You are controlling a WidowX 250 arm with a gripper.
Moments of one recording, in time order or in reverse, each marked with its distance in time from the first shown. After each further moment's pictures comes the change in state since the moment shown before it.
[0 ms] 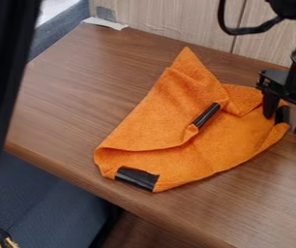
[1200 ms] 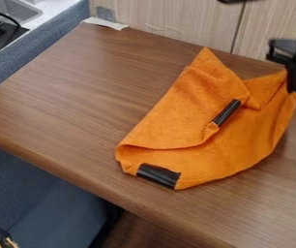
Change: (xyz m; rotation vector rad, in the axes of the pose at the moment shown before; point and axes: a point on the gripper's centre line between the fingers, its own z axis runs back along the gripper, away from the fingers) arm 0.015 0.007 0.058 -0.045 -0.130 0.001
